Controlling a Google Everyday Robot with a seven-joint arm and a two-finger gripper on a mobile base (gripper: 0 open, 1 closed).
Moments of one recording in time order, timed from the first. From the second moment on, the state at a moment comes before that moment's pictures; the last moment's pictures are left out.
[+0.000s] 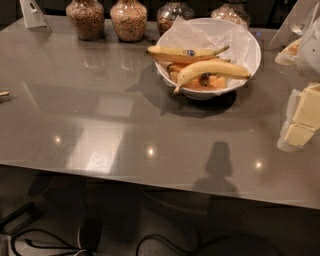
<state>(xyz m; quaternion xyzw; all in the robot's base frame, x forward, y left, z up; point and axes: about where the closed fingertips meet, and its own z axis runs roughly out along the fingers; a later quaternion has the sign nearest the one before) 0.438 -0.217 0.976 -0.60 0.78 -0.03 0.16</state>
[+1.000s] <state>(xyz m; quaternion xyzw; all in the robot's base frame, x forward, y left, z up) 0.481 -0.205 0.970 -0.61 0.74 -0.03 0.27</state>
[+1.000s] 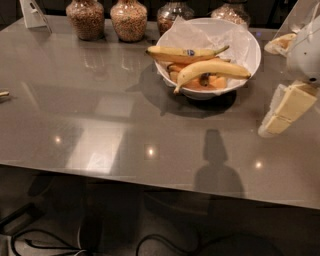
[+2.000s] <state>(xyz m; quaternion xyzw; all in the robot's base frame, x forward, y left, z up) 0.602 -0.168 0.968 -0.58 0.70 -0.01 0.41</state>
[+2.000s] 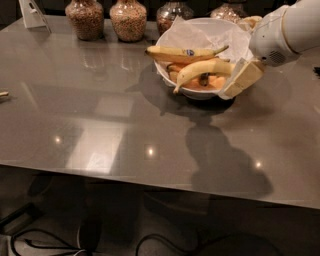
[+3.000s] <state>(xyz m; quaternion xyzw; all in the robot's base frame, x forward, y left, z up) 0.625 -0.182 0.960 -0.58 0.70 -0.05 0.42</state>
